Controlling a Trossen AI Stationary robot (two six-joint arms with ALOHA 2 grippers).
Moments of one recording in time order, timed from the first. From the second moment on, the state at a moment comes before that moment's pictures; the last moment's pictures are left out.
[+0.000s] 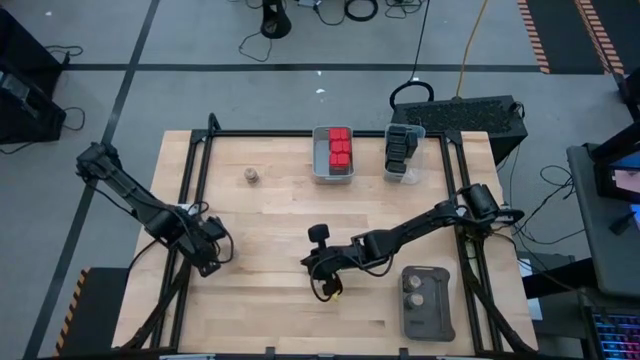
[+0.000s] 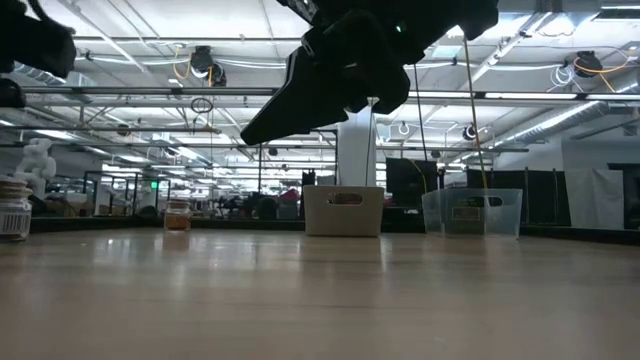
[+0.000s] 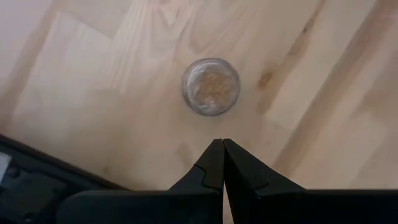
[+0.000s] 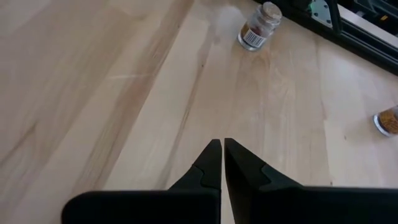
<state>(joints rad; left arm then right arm) -0.67 0.93 0.68 -1.12 -0.07 -1.20 0.30 1.96 1.27 0.05 0.25 -0.20</state>
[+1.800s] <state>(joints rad) -0.51 1.35 0.68 -0.92 -0.15 -0.78 0.30 1.96 1.27 0.05 0.26 -0.20</state>
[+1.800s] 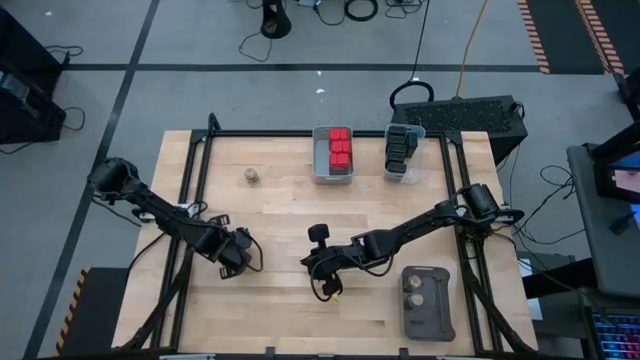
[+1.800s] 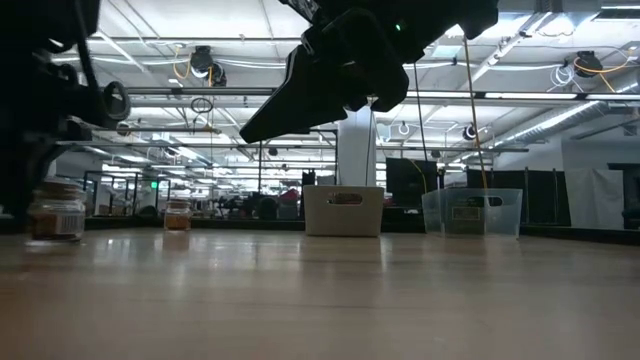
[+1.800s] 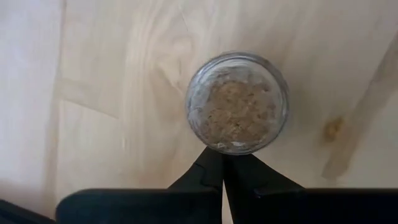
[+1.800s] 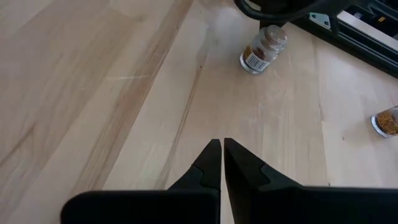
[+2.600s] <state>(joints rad) -0.36 1.35 0.68 -0.69 -0.17 -0.56 0.30 1.96 1.27 0.05 0.26 -0.20</state>
